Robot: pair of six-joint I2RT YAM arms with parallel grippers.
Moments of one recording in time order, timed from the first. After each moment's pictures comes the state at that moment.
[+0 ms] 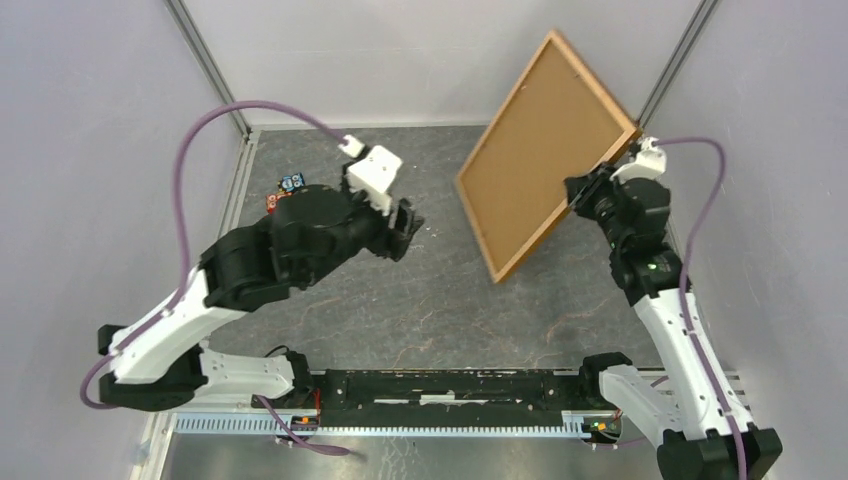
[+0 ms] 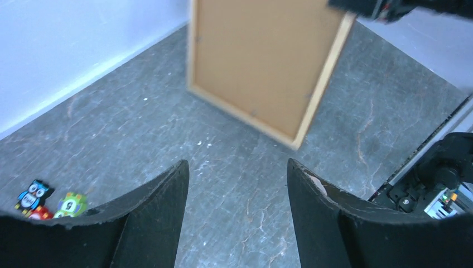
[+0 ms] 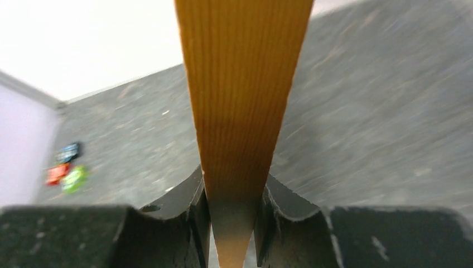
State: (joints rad) left arm -1.17 1.17 1.68 -0.84 -0.47 -0.11; right arm 0.16 0.89 0.85 -0.19 0.02 0.53
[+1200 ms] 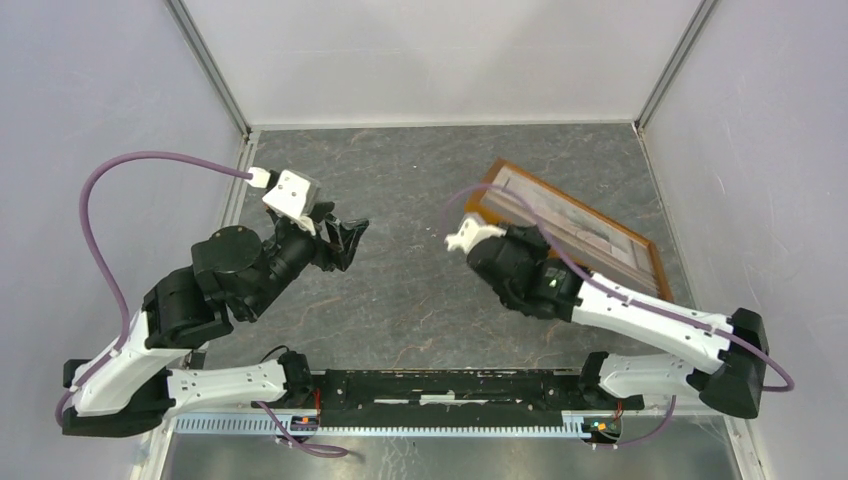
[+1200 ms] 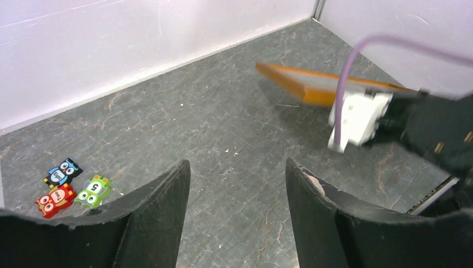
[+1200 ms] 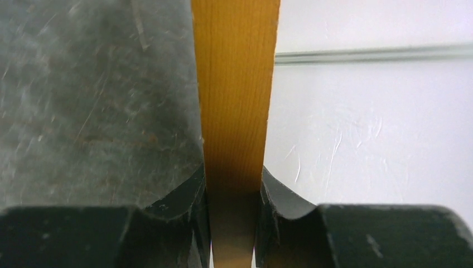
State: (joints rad) left arm -1.17 0.82 1.40 -0.73 -0.63 -0.11; right arm 1.03 1.17 1.06 -0.68 1.04 -0.45
